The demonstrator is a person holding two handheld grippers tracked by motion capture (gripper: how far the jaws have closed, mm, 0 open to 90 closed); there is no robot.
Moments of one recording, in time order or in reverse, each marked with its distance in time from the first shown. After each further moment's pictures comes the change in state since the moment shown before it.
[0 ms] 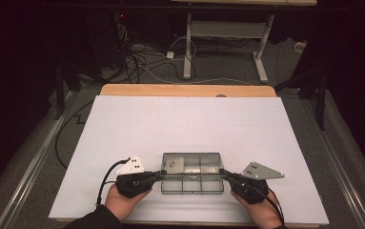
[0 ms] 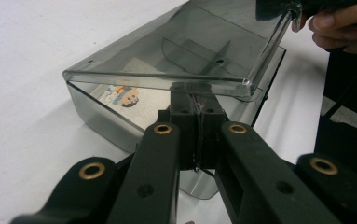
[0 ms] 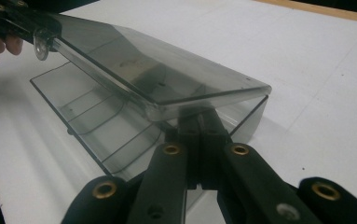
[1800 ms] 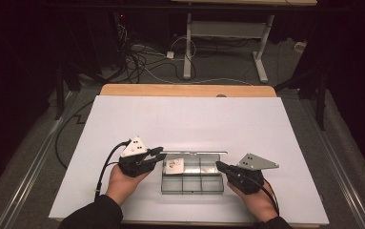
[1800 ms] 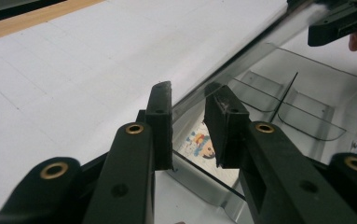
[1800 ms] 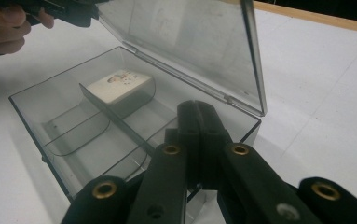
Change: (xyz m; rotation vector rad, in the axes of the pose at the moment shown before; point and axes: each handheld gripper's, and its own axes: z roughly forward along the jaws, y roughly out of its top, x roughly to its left) left arm 0.032 0.030 0.006 -0.042 0.158 0.064; right arm -0.010 0.013 0.018 -0.011 0.005 -0.010
